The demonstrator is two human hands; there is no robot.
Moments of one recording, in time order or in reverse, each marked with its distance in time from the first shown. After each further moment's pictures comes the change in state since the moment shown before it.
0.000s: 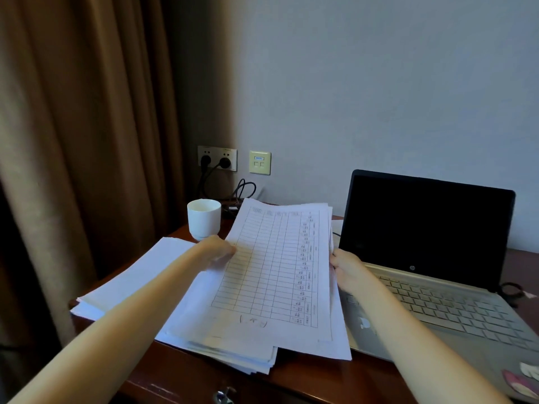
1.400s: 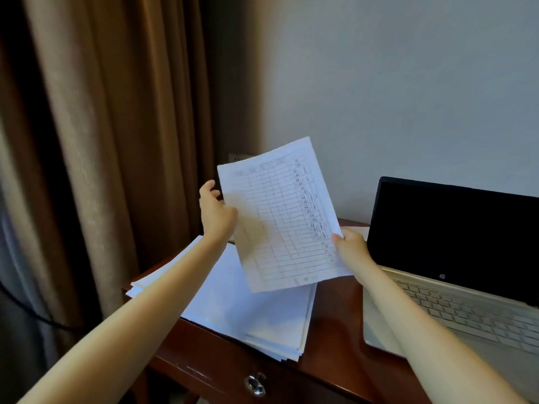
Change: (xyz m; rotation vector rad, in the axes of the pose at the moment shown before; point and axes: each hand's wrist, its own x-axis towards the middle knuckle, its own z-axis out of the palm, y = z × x) left_hand -0.058 0.011 -0.049 -0.521 0.499 0.539; right_hand -0.021 -0.021 0.043 -0.515 0.083 -0.419
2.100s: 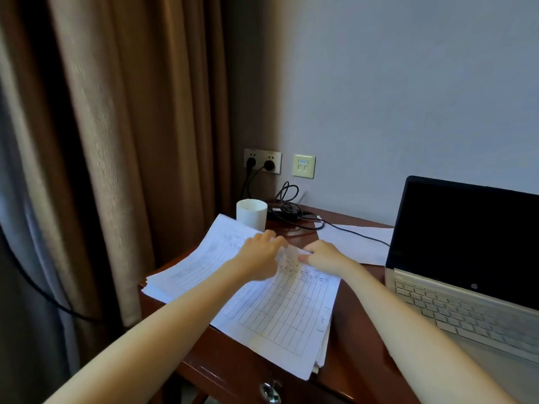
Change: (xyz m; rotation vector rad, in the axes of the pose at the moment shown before) left_hand -0.020 -0.050 0.012 1.124 -0.726 0.428; right_hand 0.011 -0.011 0.060 -0.513 -0.548 -0.123
